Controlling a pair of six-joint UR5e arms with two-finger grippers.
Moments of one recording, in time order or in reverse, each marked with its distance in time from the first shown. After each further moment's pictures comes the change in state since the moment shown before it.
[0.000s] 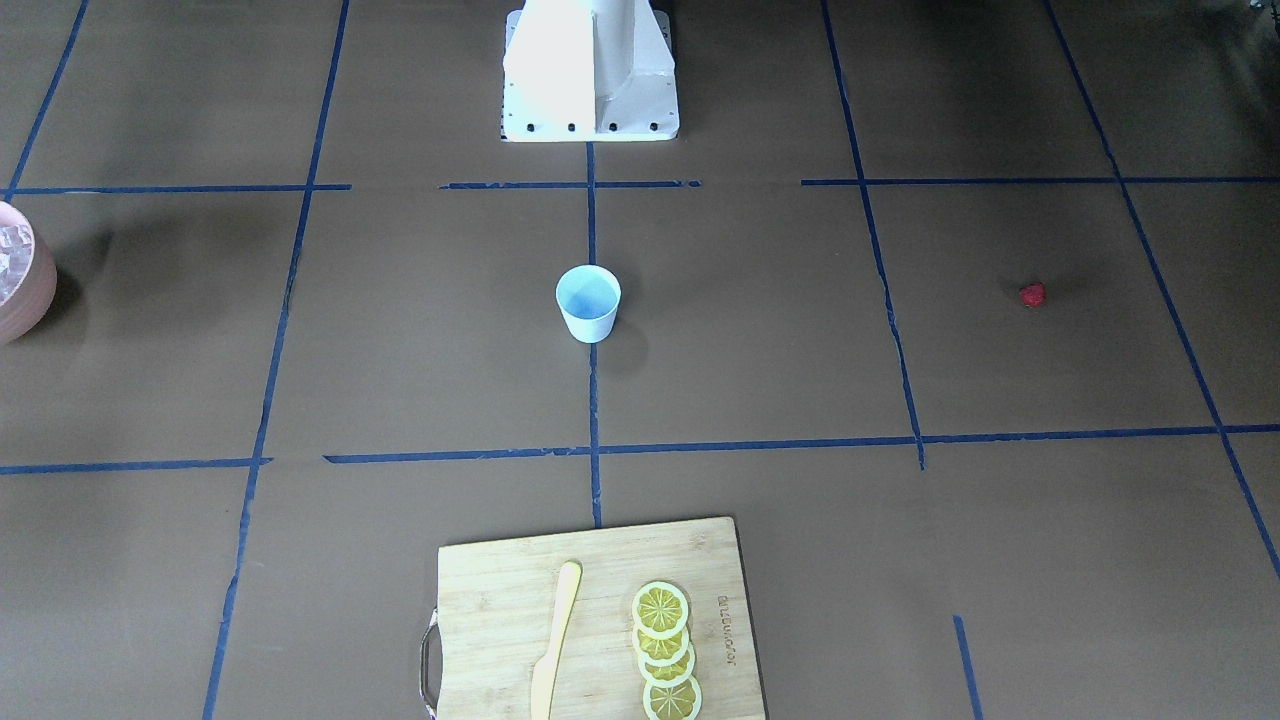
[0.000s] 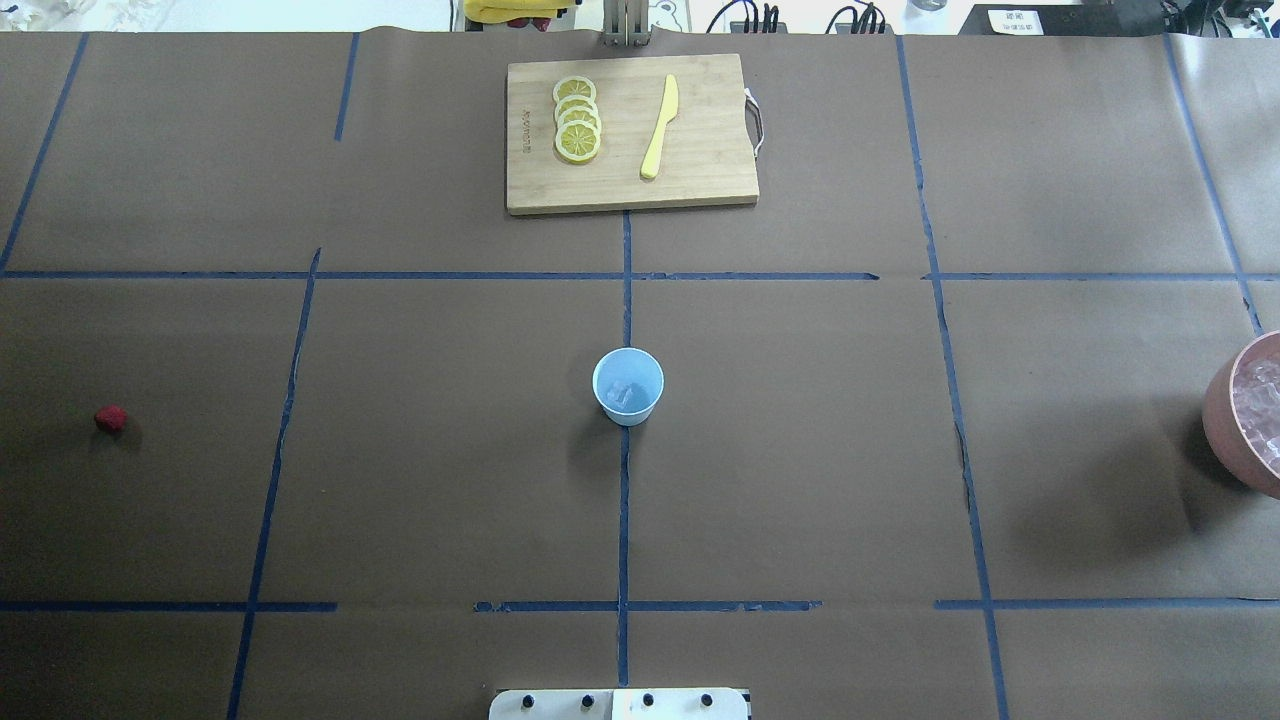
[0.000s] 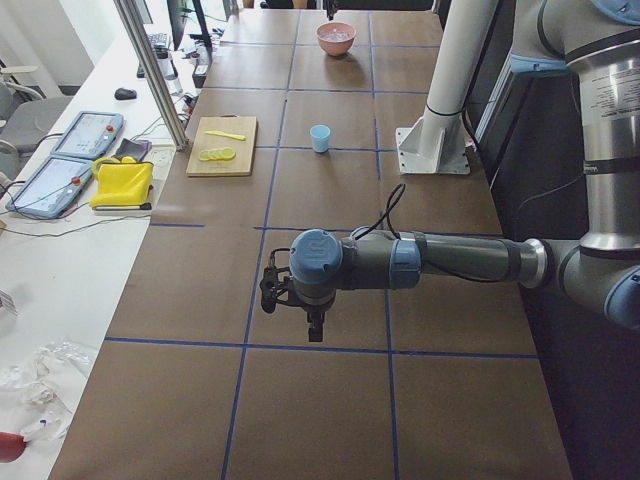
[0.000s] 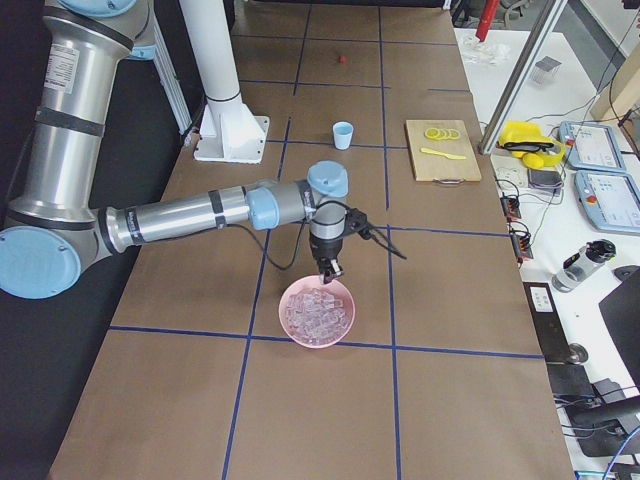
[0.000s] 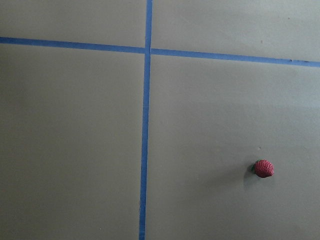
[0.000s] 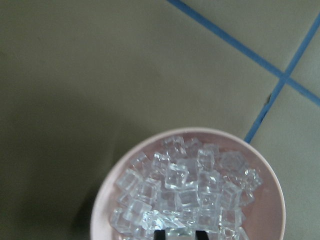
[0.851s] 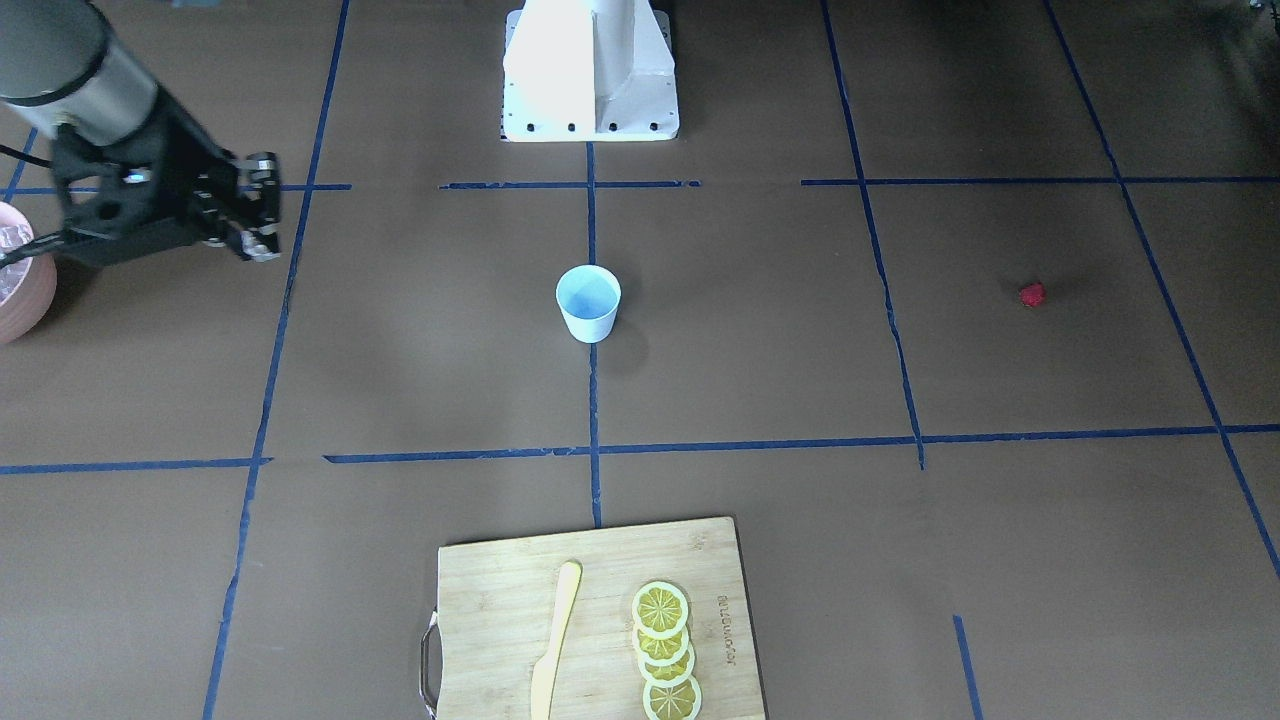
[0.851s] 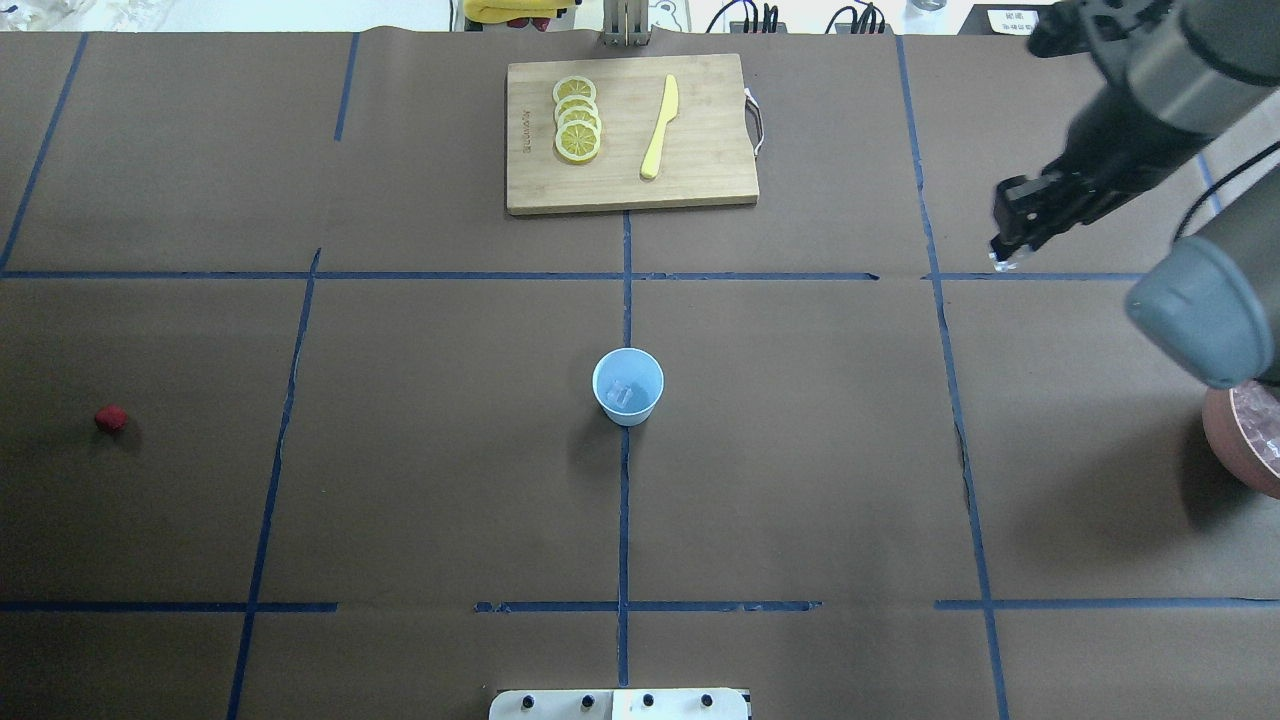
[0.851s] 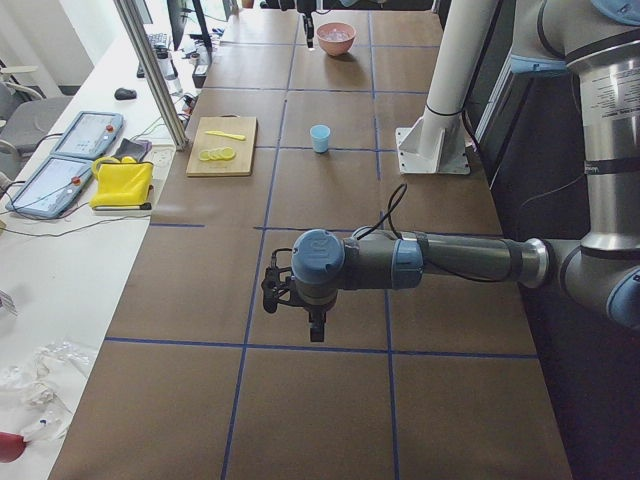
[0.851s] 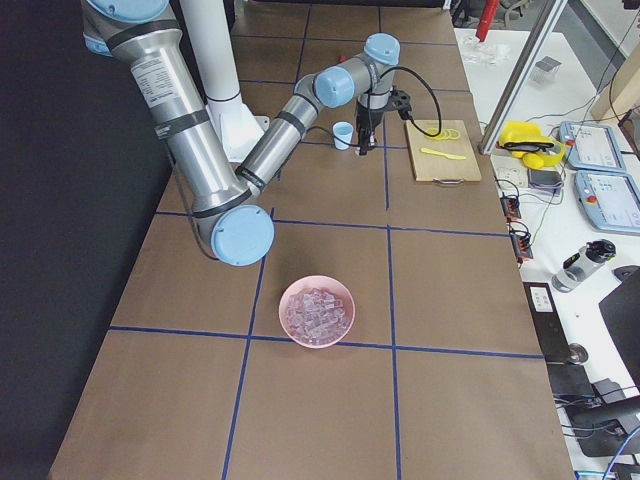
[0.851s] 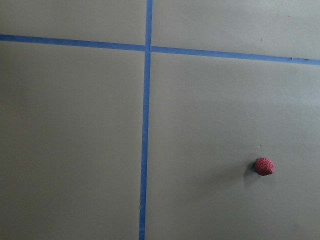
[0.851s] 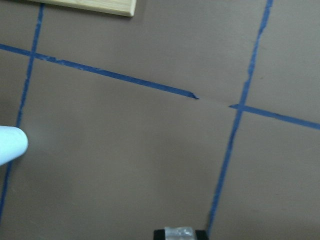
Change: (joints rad) left arm 0.000 0.005 -0.004 0.000 0.002 0.000; right arm -0.353 0.672 -0.073 -0.261 0.077 0.806
